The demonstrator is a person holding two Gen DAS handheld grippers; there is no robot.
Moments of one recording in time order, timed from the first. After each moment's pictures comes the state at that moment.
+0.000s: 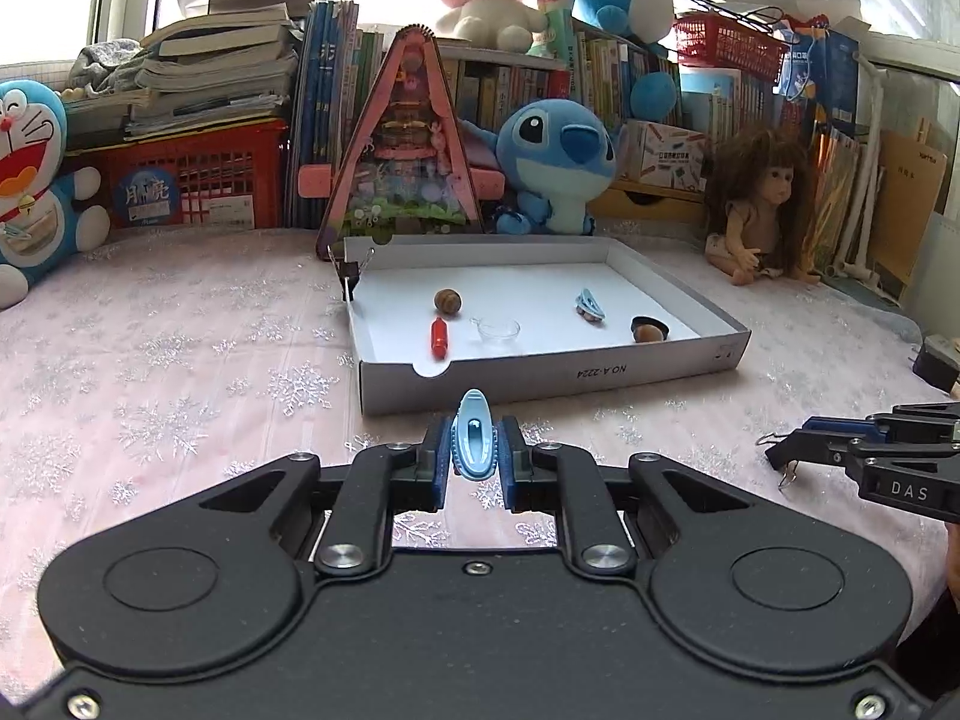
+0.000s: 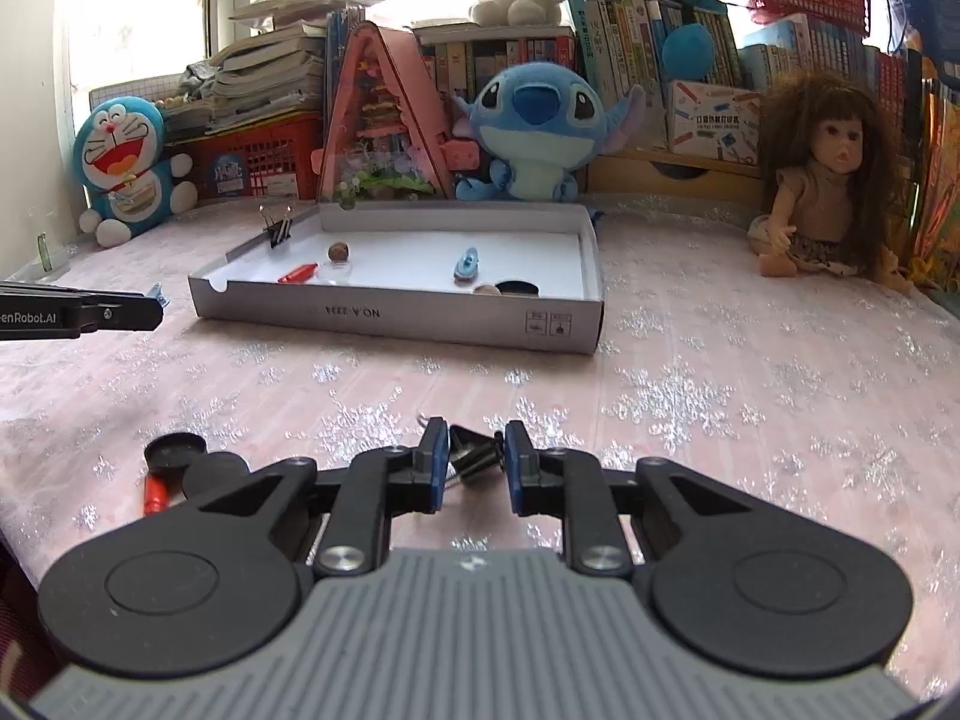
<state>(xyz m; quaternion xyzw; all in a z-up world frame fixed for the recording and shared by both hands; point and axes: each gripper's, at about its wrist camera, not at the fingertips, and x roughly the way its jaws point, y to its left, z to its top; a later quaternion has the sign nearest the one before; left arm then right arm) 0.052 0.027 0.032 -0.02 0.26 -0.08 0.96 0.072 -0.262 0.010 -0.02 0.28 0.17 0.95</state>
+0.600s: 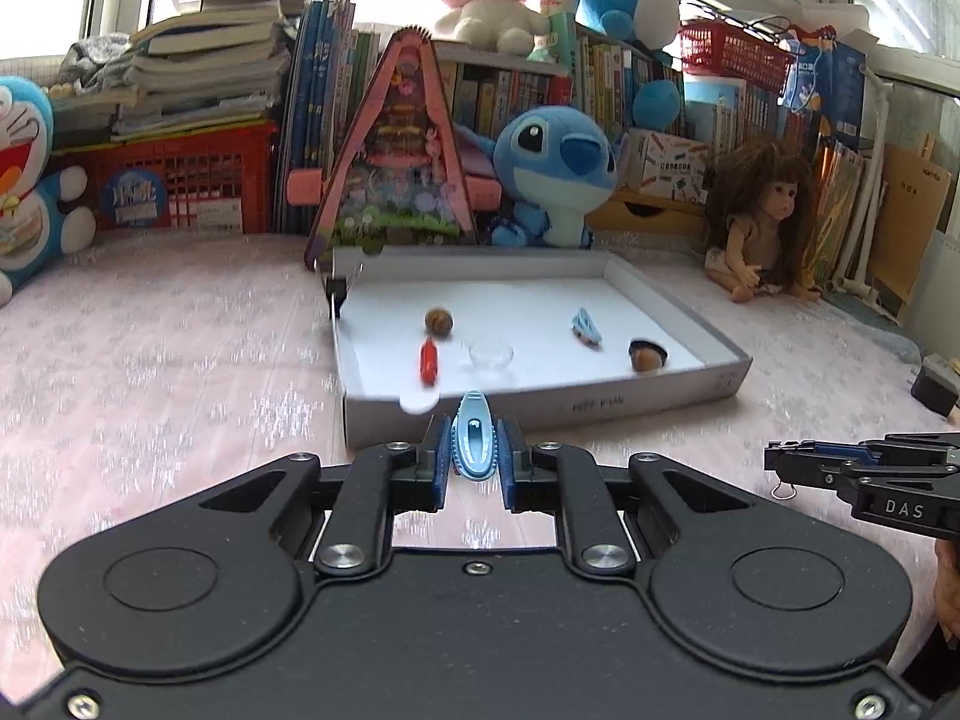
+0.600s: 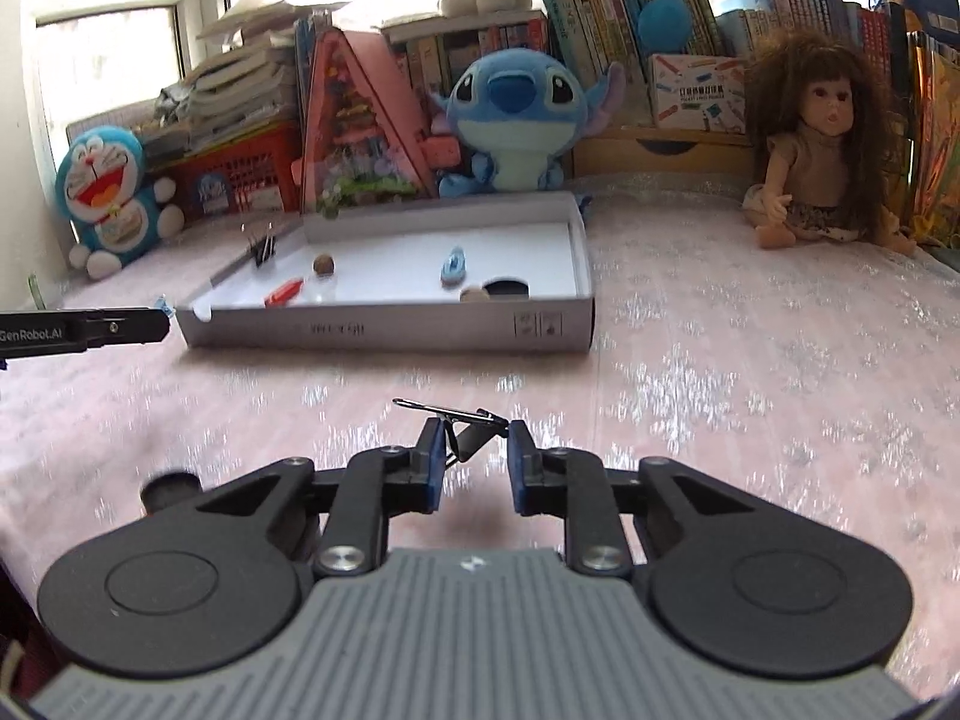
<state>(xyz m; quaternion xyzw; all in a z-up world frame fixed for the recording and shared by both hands) 0.075 0.025 0.042 -0.04 0.26 -0.08 0.96 0.089 -0.268 0.015 0.02 0.29 0.17 0.94</state>
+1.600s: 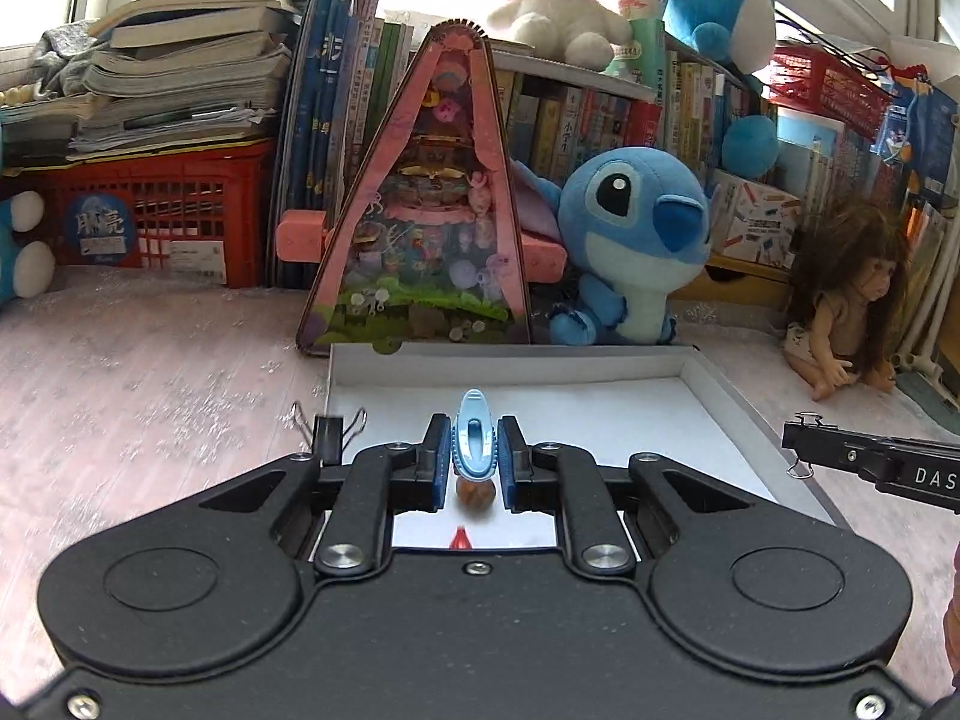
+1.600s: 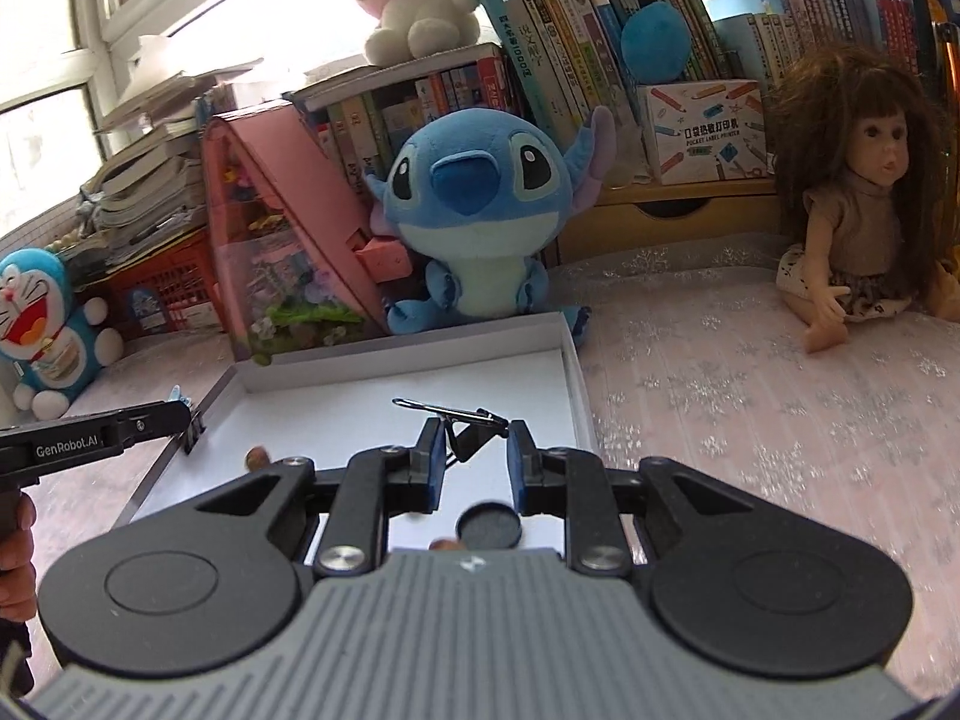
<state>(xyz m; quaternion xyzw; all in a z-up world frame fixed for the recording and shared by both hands) 0.241 0.027 0.059 -0.07 0.28 -0.05 0.96 0.240 -0.250 0.055 0.08 0.29 0.13 0.94</state>
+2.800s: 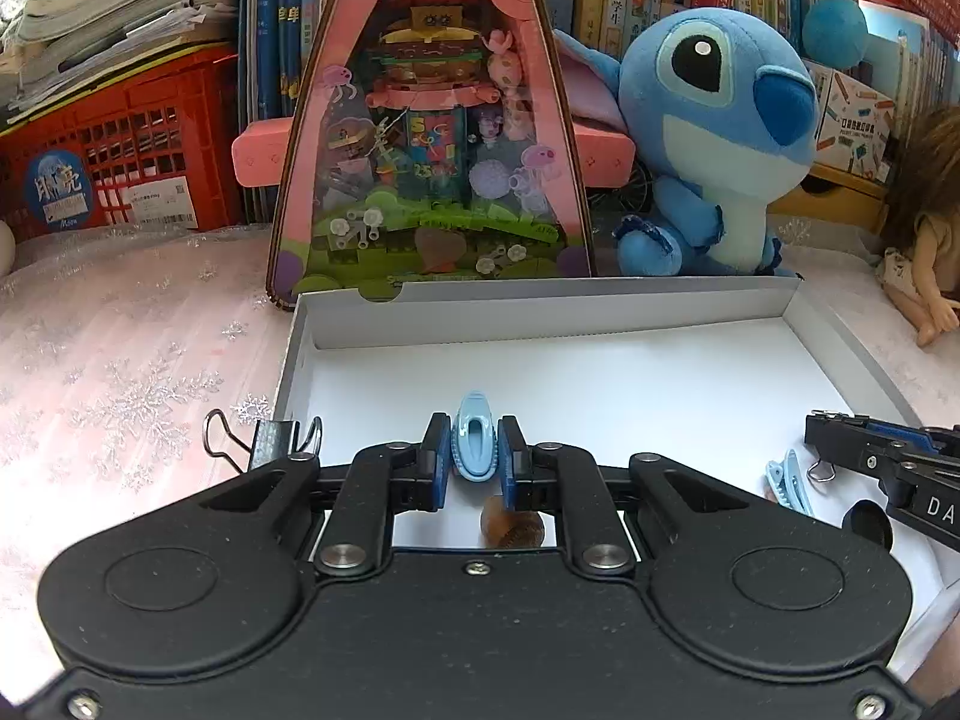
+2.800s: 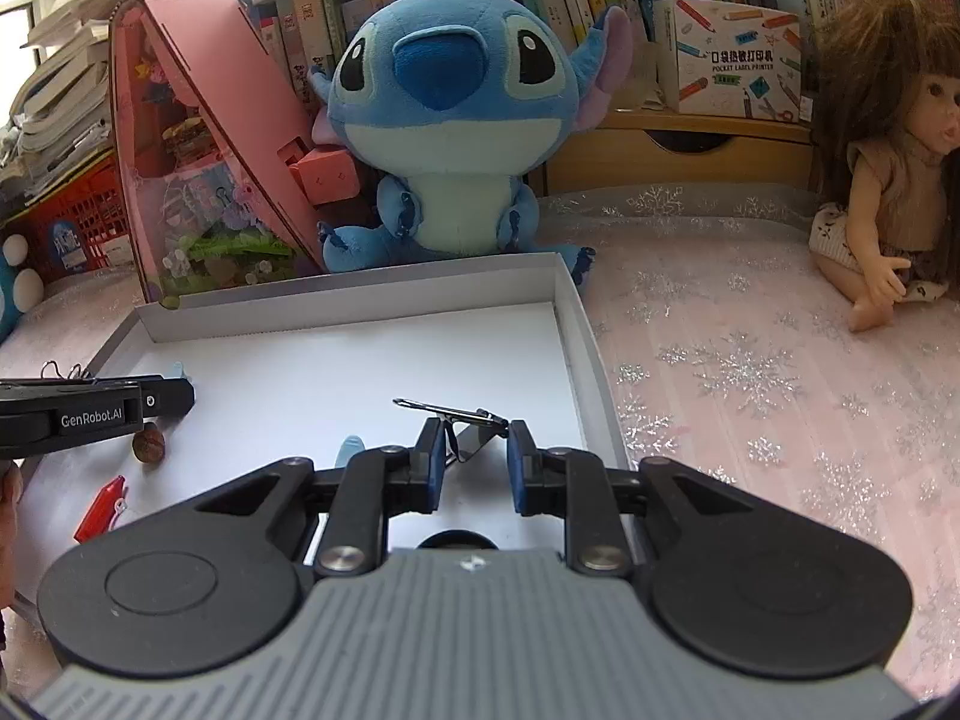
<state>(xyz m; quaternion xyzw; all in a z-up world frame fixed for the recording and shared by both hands) 0.327 0.005 0.007 -0.02 0.36 -0.01 0.93 0.301 -0.219 0.010 0.04 0.34 0.10 0.93</state>
